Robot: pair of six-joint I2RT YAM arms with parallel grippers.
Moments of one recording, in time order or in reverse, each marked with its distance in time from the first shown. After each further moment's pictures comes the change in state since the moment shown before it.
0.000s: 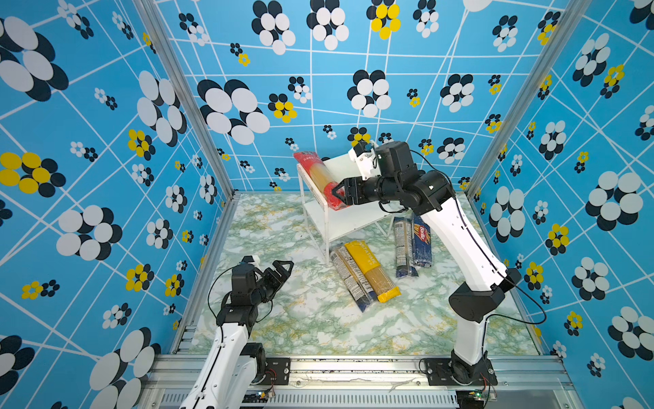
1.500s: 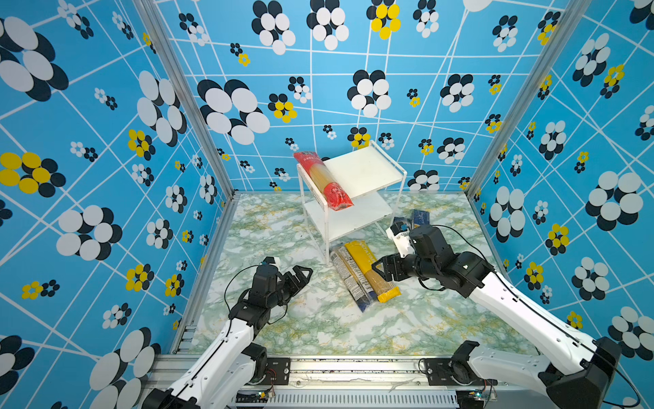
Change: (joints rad) left arm -0.324 0.074 0.003 0.042 -0.161 -0.075; right arm 0.000 -0.783 -1.365 0.346 0.058 0.065
